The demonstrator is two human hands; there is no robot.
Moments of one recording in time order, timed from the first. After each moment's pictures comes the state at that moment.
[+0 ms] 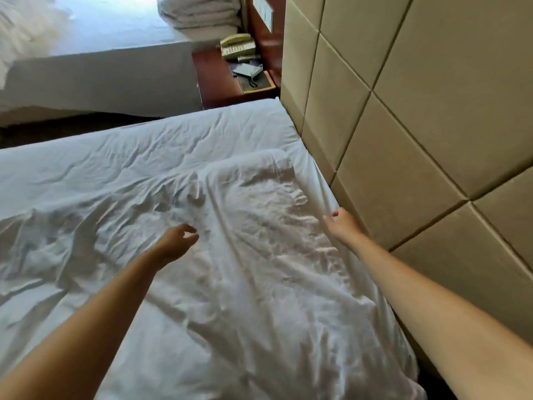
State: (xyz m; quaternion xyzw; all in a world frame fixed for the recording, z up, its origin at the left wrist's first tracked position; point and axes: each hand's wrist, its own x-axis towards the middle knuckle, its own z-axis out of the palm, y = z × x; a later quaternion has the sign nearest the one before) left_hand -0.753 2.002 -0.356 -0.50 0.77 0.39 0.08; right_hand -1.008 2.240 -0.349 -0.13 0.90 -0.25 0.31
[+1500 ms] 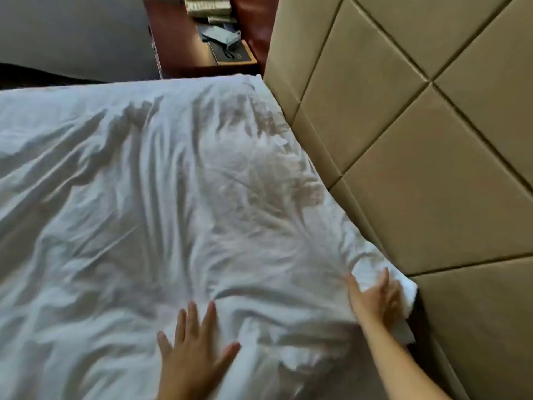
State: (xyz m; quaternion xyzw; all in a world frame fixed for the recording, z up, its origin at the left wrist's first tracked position) left_hand -0.731 2.054 -0.498 -0.35 0.89 0.21 0.22; right_hand -0.985 2.268 -0.507 0.14 0.96 -0.20 0.11
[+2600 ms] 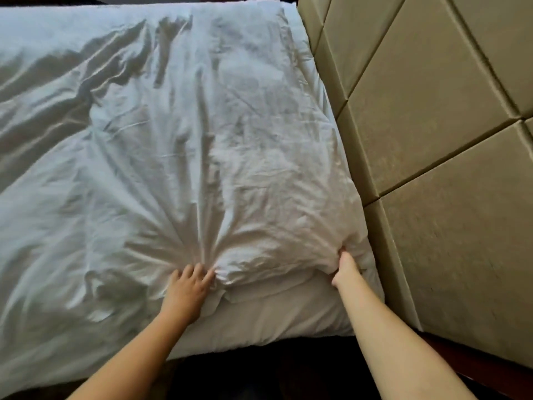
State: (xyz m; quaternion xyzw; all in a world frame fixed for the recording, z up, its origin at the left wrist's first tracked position) left_hand -0.637 2.228 -0.513 -0.26 0.93 0.06 0.25; right_hand -0.940 2.410 -0.570 0.41 0.65 -0.55 0.34
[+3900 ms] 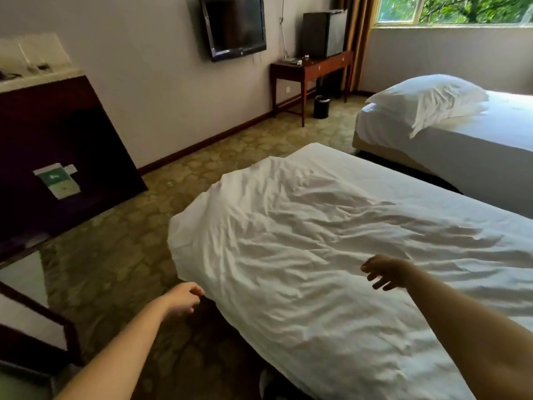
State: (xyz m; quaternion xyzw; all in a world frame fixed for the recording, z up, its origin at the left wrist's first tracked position) left_hand 0.237 2.030 -0.237 -0.82 0.39 0.42 -0.04; right_hand -0.187 1.879 -0.236 -0.53 0.68 0.03 0.51
